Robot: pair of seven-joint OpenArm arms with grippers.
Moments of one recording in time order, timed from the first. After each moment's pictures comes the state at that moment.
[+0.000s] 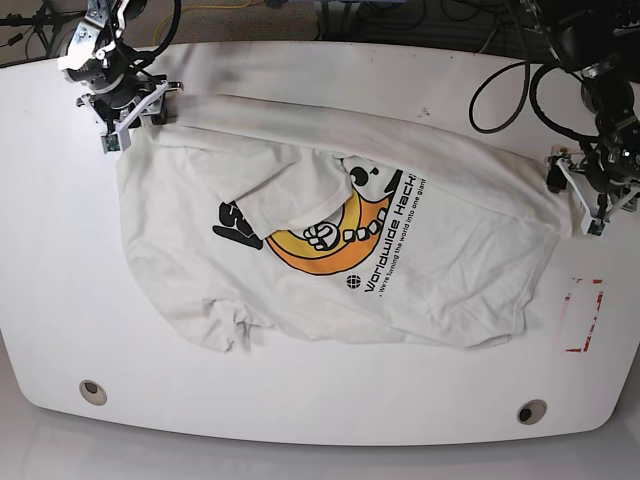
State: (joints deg) left arm -1.5 -19.3 -31.9 85.1 -3.2 -42.1 55.8; right arm -23.0 6.1 33.8 99.2 16.4 34.6 -52.6
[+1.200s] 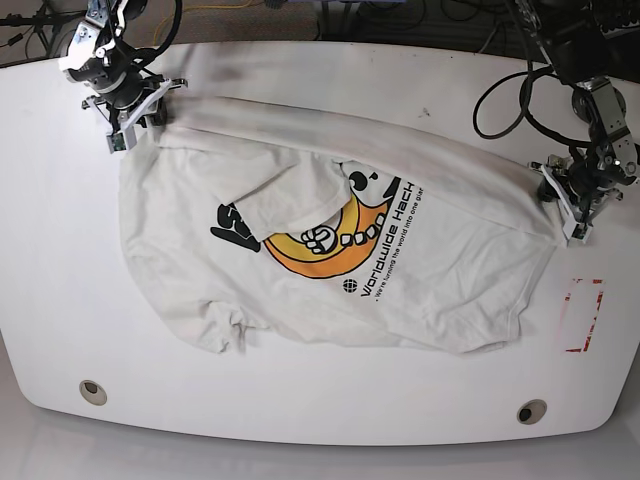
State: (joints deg) left arm -4.0 -19.2 -28.6 75.1 -6.2 -42.4 52.1; right arm -23.2 6.1 33.6 98.9 17.2 38.1 -52.3
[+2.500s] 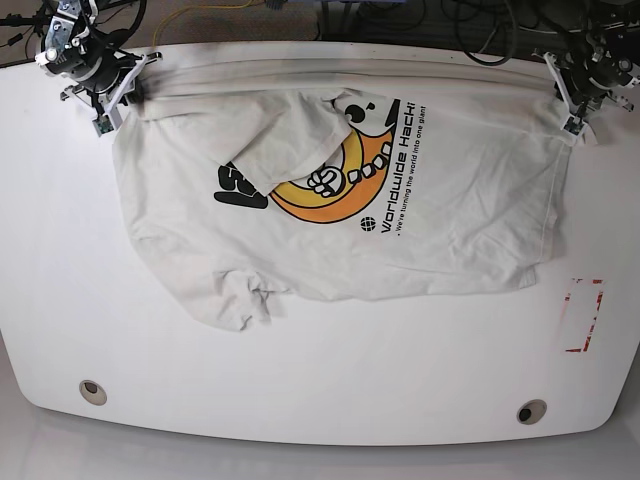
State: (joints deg) left arm 28.7 -18.4 -33.0 102.6 -5.6 -43.0 54.1; right arm -29.6 15.8 32.7 98.4 18.7 40.3 -52.6
